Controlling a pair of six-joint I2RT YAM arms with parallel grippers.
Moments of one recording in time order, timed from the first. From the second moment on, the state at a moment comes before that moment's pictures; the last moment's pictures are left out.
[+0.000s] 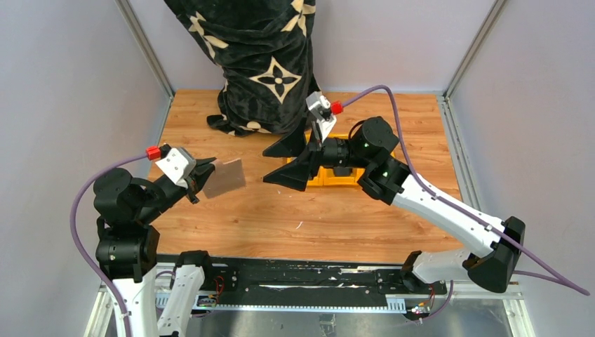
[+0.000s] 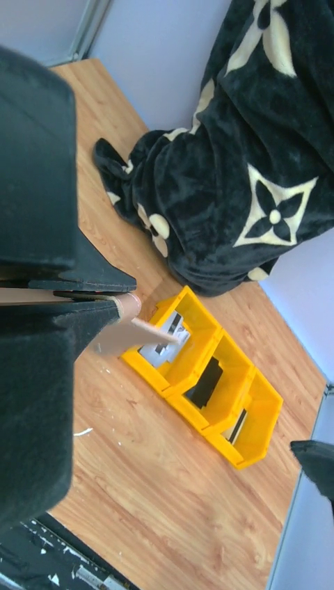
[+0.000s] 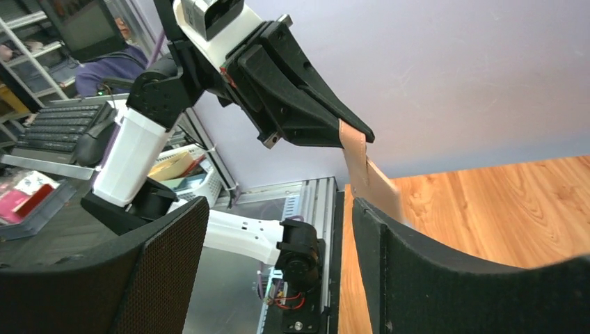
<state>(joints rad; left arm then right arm) 0.07 0.57 1.19 -0.70 0.79 0.28 0.91 1.27 1.27 0.34 -0.73 0.51</state>
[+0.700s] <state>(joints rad) 0.07 0.52 1.24 -0.71 0.73 0.02 1.47 1.39 1.21 0.29 0.09 -0.18</state>
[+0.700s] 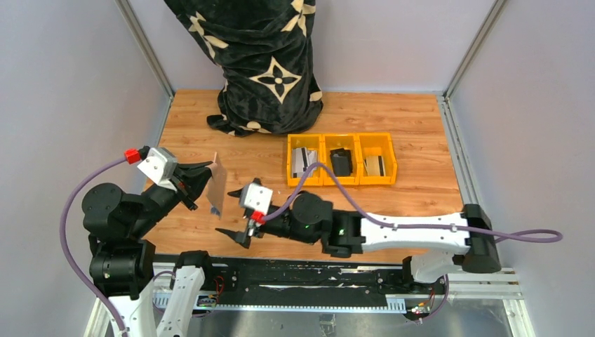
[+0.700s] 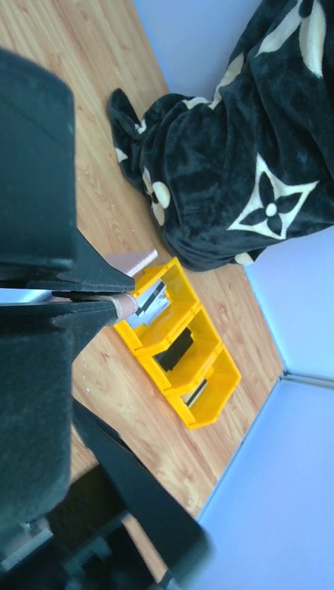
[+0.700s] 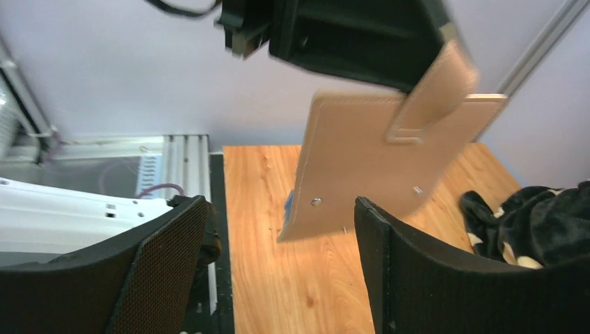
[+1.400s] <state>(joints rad) 0.07 0.52 1.26 -0.71 0.72 -0.10 1.66 1.86 1.41 1.06 0.88 -0.98</state>
